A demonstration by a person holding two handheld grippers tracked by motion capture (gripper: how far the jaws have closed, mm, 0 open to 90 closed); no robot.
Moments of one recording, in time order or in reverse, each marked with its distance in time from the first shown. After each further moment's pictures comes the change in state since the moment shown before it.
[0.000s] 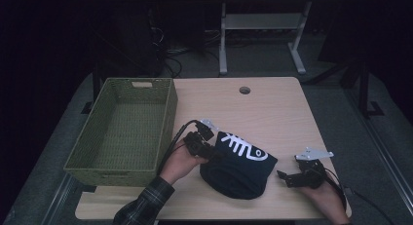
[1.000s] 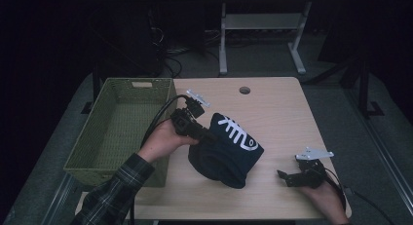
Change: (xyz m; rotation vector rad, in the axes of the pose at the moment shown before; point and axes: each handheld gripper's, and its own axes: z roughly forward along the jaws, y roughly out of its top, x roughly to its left) left arm -0.005 0.039 -0.084 0.008 -0.080 0.032; right arm 0.000 0.000 0.000 -0.001 -0.008 0.013
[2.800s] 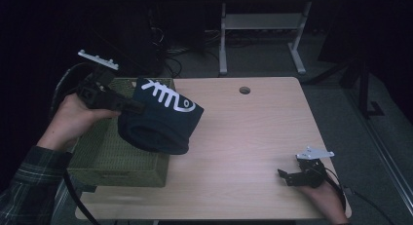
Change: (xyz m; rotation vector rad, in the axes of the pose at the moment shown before) left arm 0.020 -0.062 -0.191 -0.169 0.209 -0.161; right arm -0.001 0.000 0.000 -0.002 -0.017 0.016
